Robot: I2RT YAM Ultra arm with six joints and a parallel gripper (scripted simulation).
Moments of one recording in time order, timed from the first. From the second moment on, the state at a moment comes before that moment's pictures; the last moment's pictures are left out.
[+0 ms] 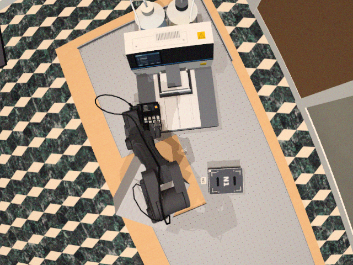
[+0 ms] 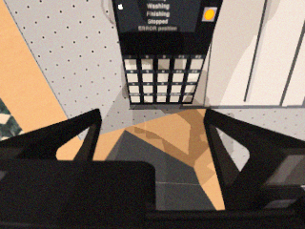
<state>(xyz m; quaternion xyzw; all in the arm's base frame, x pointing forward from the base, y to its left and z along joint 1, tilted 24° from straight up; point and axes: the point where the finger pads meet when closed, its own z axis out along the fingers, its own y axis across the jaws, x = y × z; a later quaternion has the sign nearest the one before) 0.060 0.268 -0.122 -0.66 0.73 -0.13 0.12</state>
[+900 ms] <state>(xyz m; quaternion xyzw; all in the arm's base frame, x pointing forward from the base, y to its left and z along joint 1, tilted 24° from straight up) 0.098 0.349 -0.095 -0.66 0.73 -0.10 0.15</state>
